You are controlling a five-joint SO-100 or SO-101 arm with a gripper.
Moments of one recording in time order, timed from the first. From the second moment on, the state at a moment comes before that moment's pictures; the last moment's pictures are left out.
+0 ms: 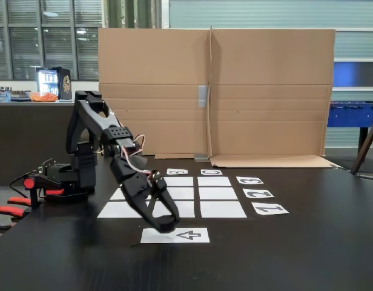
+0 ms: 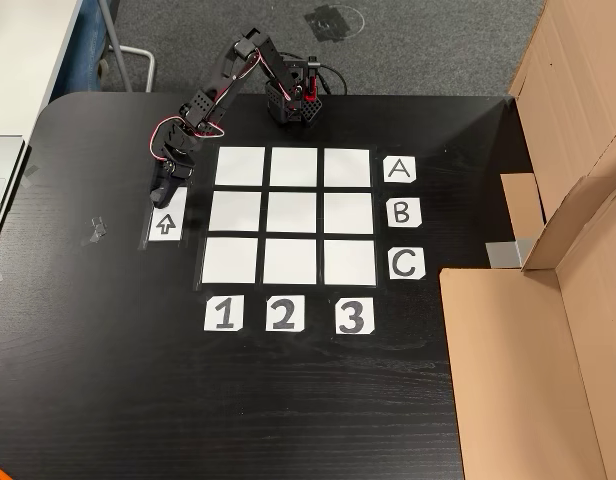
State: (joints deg) arm 42.5 69.5 104.3 9.1 -81.5
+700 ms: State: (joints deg) arm 30.7 73.4 103.1 9.1 -81.3
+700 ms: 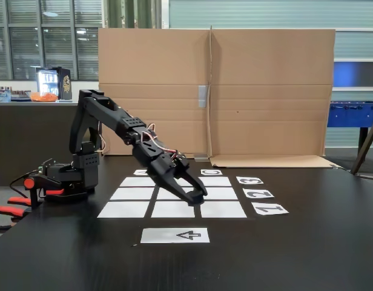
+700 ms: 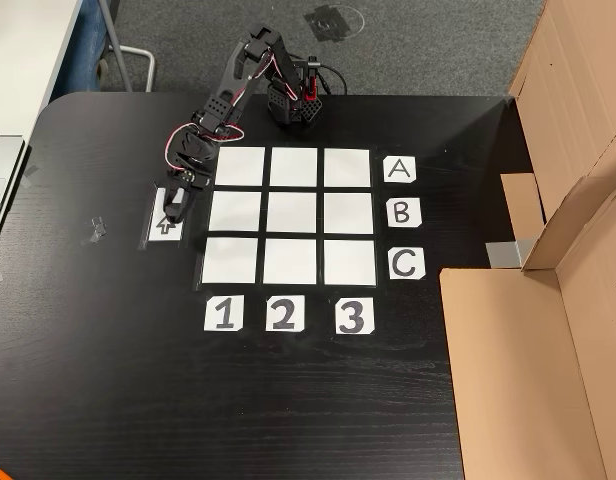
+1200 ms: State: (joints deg) arm 22.1 65.7 98.7 9.1 -81.3
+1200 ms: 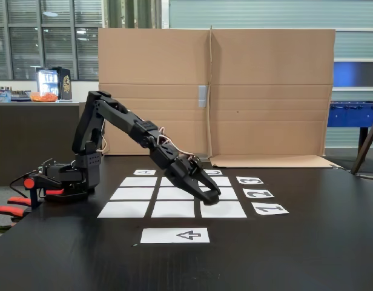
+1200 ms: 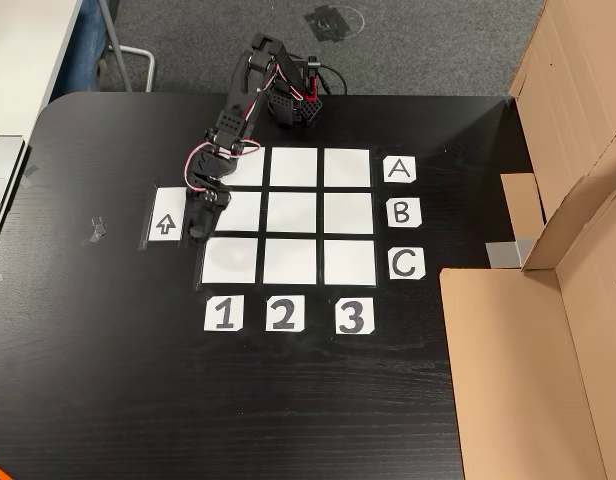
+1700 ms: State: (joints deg) arm 16.1 61.2 94.8 9.1 -81.3
